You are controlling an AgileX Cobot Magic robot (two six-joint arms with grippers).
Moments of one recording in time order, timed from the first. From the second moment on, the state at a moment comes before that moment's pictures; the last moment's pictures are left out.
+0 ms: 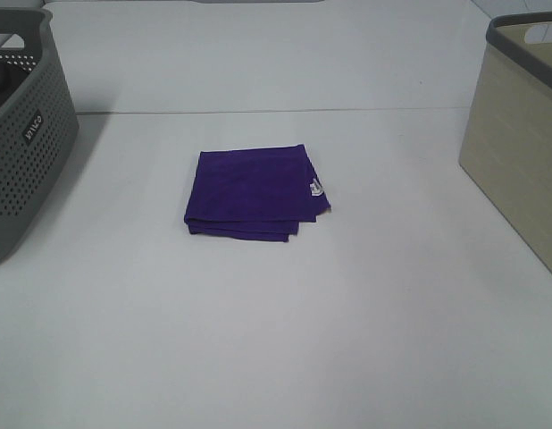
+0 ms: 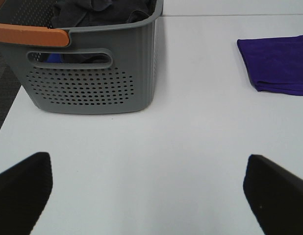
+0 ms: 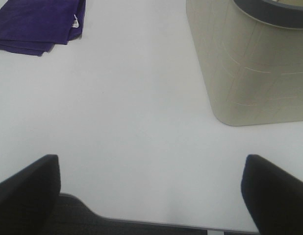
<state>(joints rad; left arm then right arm) 0.01 -0.01 -0.50 0.00 1.05 0.00 0.01 0.00 -0.45 0.14 1.10 -0.09</state>
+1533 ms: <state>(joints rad) 0.01 -0.01 -0.50 0.00 1.05 0.00 0.01 0.00 -0.45 0.12 1.10 -0.12</state>
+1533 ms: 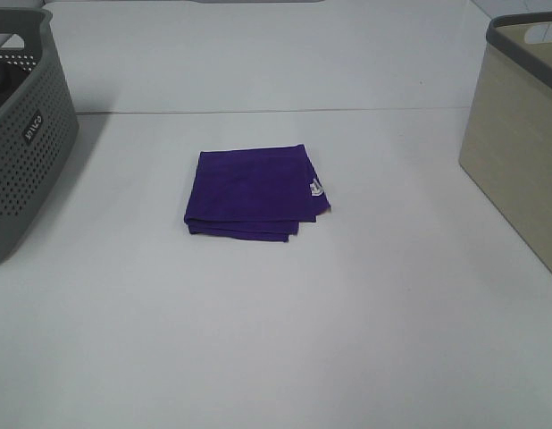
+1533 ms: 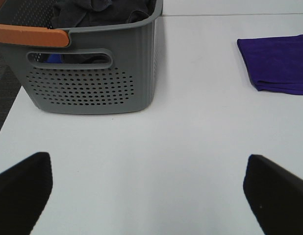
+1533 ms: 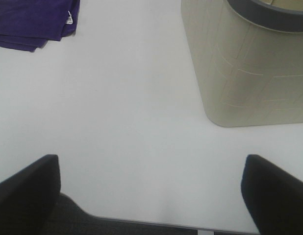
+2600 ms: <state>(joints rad) 0.01 -0.01 -0.50 0.00 1.05 0.00 0.01 0.58 -0.77 0.31 1.17 -0.09</state>
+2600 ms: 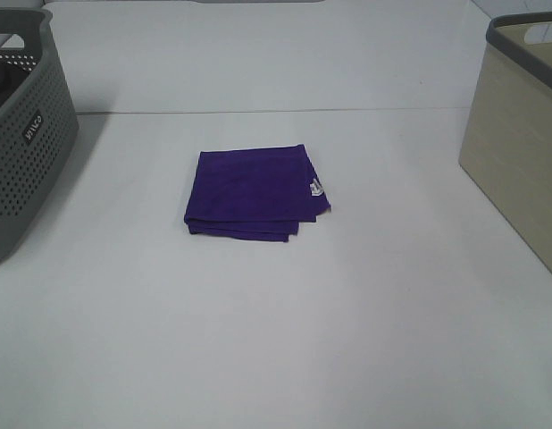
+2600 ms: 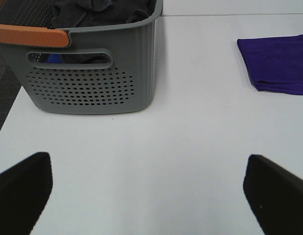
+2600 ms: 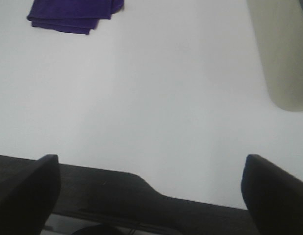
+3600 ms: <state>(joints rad) 0.01 -0.01 -0.50 0.00 1.05 0.00 0.27 2.06 -1.76 0.57 1.03 -0.12</state>
